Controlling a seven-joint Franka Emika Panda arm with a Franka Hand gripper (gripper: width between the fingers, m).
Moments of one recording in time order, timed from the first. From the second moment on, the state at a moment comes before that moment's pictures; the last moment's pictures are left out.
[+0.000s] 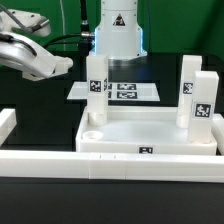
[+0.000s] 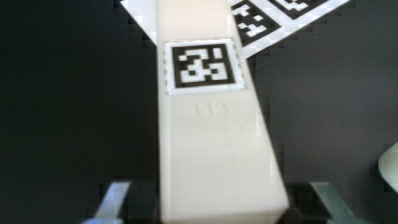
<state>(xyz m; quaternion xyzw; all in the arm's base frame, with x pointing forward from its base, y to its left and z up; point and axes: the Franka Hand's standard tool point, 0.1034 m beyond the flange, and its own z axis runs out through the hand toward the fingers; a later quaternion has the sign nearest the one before) 0.456 -0.192 0.080 -0.86 0.29 0.40 0.12</state>
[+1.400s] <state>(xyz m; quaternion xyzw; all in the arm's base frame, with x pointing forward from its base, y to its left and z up) 0.547 -0.160 0.127 -0.96 0.28 -0.01 0.02</state>
